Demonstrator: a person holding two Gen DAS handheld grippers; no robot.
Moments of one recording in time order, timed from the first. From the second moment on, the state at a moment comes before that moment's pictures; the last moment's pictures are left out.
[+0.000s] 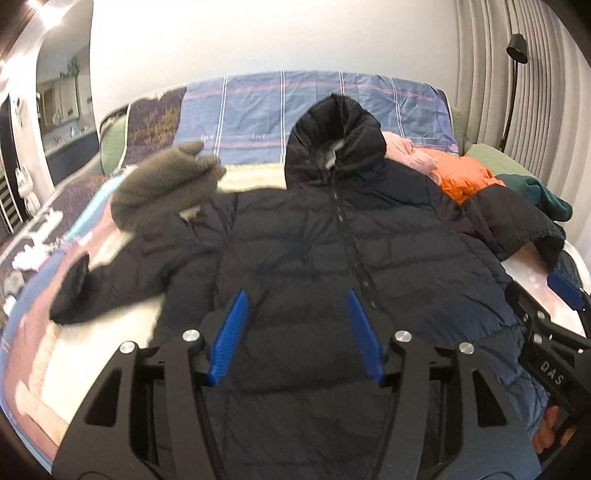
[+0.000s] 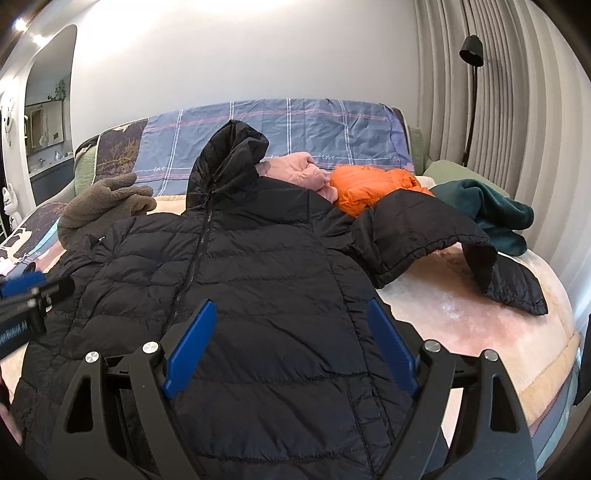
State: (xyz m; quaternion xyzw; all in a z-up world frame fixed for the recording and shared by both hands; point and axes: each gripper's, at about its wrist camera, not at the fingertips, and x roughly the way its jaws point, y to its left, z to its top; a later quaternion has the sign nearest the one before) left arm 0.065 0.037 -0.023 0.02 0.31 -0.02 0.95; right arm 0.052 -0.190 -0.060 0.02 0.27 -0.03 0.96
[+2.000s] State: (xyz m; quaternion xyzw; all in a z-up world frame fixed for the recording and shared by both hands) left arm 0.226 0.128 -0.063 -0.07 0.30 0.02 0.95; right arm 0.244 -0.066 -0.055 -0.08 0.35 0.07 0.93
